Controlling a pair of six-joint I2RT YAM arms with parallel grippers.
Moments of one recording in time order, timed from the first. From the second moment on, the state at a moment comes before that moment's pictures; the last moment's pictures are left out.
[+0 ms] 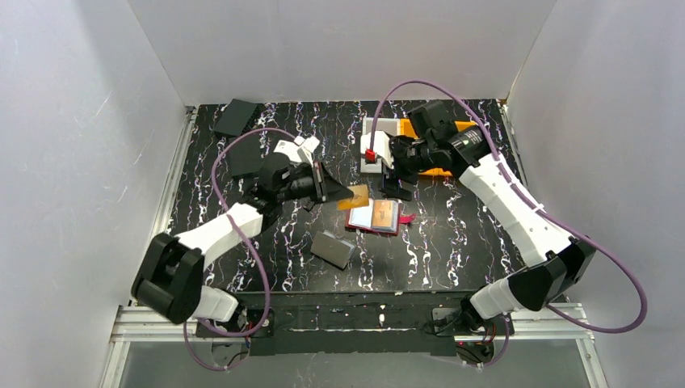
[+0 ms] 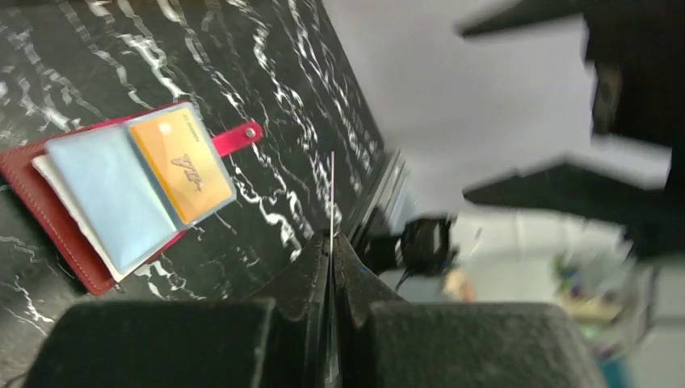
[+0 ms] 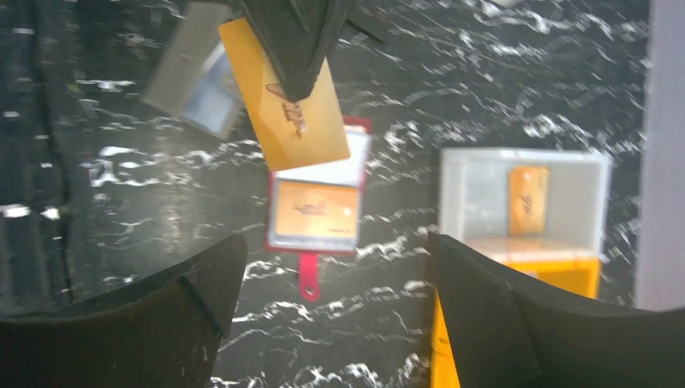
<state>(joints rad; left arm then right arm) -0.49 1.44 0.80 0.35 0.63 -1.02 0.60 1.45 1.61 -1.04 -0.47 -0.89</state>
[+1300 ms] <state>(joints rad) -0.54 1.03 0.64 0.28 0.71 -0.18 0.73 1.74 1.82 -1.33 -0.72 -0.92</state>
